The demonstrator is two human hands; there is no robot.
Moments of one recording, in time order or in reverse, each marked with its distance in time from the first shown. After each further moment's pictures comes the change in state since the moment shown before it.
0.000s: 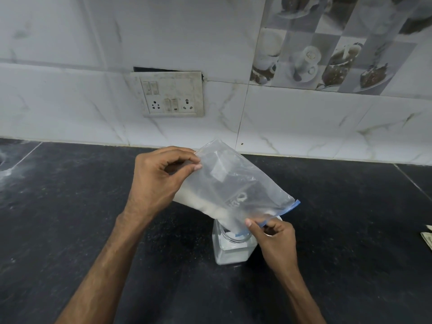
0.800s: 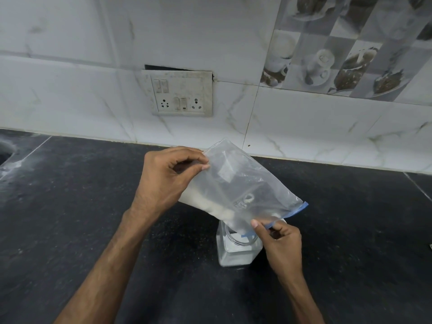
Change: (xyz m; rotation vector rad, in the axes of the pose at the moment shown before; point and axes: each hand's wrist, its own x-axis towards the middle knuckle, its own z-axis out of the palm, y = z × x) left_hand 0.001 -0.008 0.000 -0.052 0.006 -0.007; right_hand 0.002 0.002 0.003 0.009 0.004 -0.005
